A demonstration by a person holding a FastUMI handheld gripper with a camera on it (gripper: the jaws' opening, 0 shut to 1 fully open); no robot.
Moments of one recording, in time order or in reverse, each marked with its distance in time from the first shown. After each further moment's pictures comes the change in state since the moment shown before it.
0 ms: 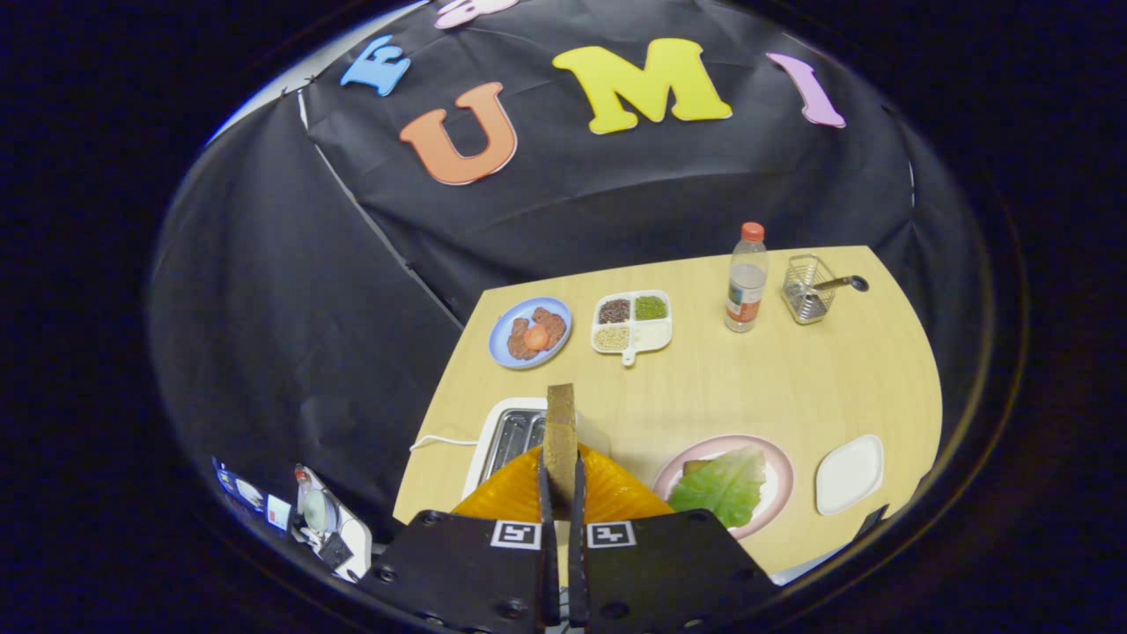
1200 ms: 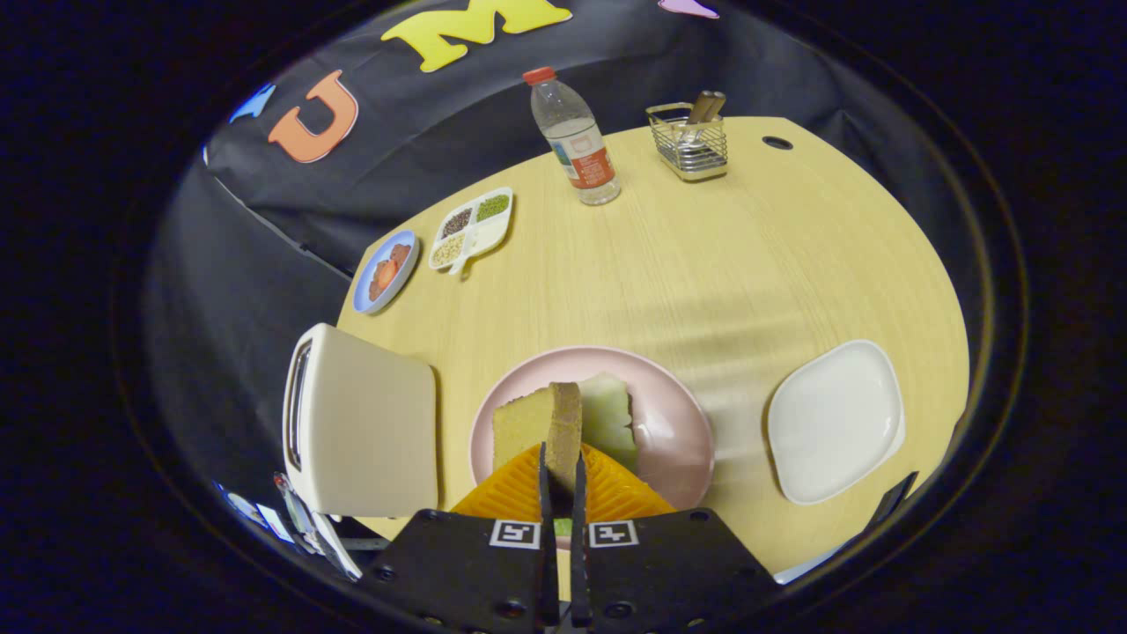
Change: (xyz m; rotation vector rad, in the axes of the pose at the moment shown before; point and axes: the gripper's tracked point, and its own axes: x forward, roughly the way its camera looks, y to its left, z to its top) arm 0.089 -0.201 -0.114 0.187 0.204 -0.113
